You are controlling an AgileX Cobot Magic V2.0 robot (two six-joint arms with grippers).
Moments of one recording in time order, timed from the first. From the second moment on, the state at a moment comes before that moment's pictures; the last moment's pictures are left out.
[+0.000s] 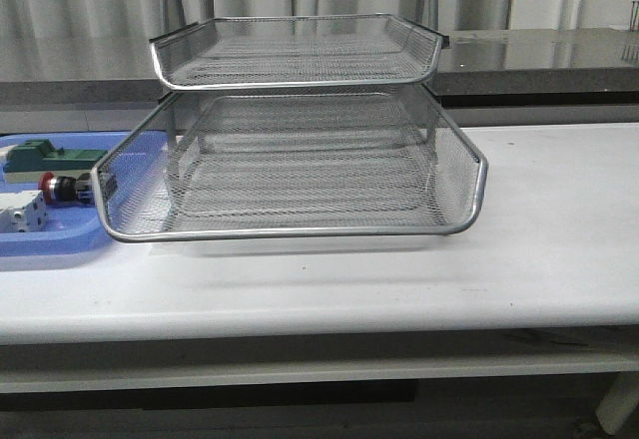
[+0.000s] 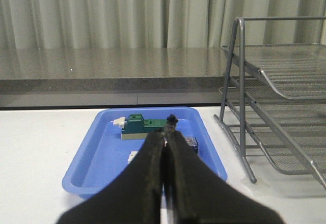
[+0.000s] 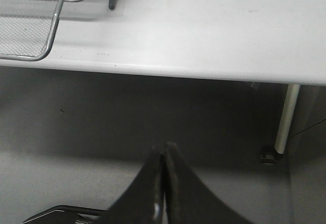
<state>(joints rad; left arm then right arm) -0.01 0.00 0.00 0.08 0.02 -0.10 0.11 0.52 -0.73 0.01 1.03 0.02</state>
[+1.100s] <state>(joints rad) -0.01 1.32 -1.22 0.11 0.78 0.06 0.11 0.52 -0.73 0.01 1.03 0.02</state>
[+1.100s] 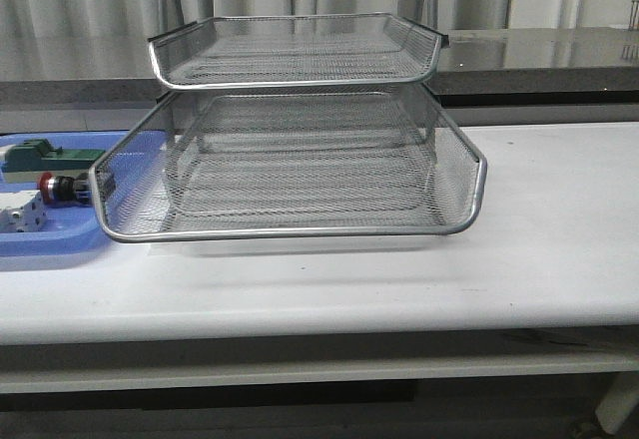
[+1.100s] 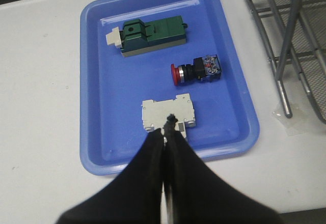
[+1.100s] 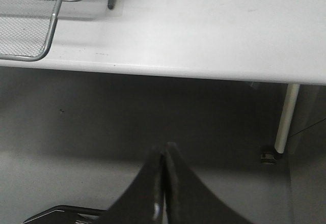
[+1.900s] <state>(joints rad) -0.01 1.57 -1.35 0.10 0.79 0.22 0.11 0.52 -0.73 0.01 1.03 0.02</state>
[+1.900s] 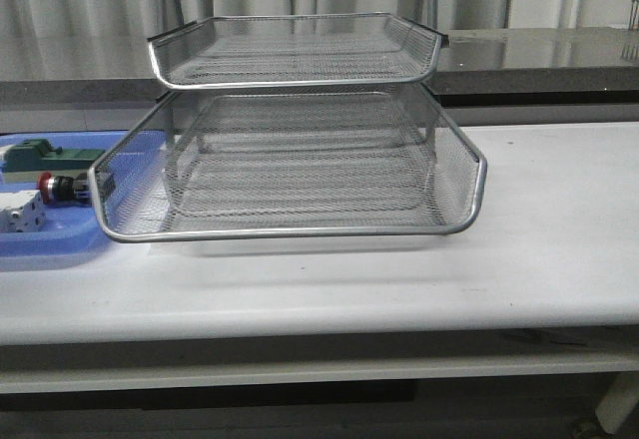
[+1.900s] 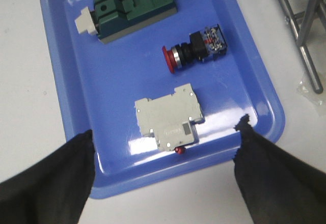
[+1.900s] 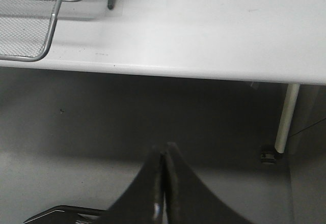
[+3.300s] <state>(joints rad) -0.06 2.26 -1.93 0.01 0.91 0.74 0.11 0.52 -0.73 0.01 1.03 0.02</state>
